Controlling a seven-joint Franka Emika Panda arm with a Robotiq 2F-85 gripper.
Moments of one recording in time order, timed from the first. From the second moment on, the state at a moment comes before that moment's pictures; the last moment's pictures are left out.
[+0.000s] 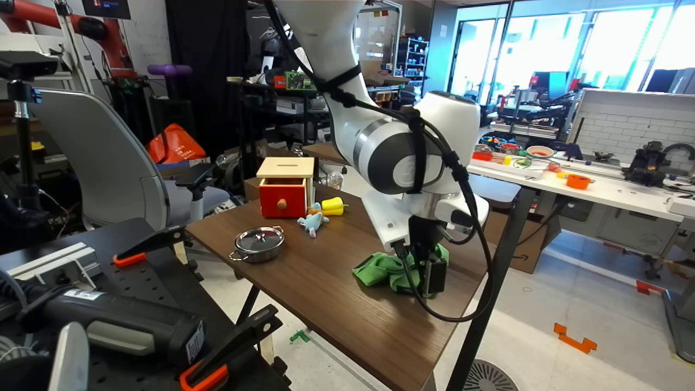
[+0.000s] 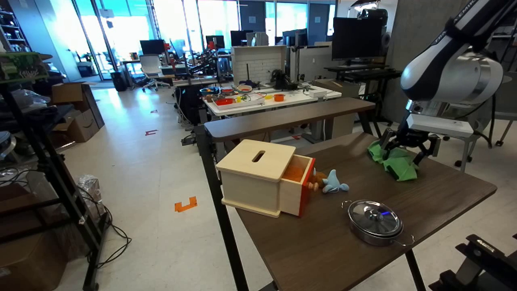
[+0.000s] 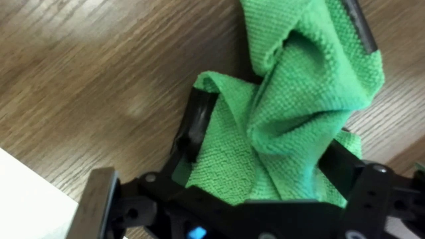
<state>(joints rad) -0.19 1.01 -0.02 -1.60 0.23 2.66 0.16</state>
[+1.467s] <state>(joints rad) -0.20 1.08 -0.06 -1.41 0.23 2.53 0.26</state>
